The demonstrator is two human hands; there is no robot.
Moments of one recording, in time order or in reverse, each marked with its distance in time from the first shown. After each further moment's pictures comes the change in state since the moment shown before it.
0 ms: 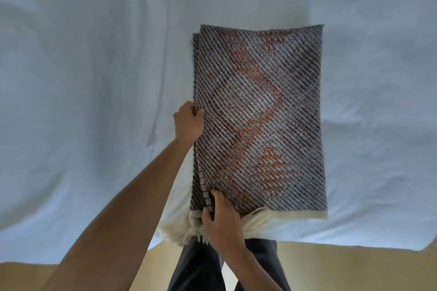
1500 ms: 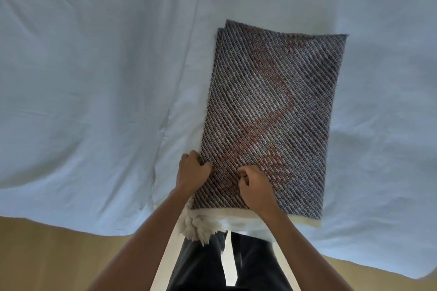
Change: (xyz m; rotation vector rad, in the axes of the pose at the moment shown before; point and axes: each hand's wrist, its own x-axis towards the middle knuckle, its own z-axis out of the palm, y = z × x) left_hand -0.116 -0.077 0.014 0.075 -0.232 -0.253; right_hand 0.051 0.042 -0.070 -0.111 -0.072 -0.106
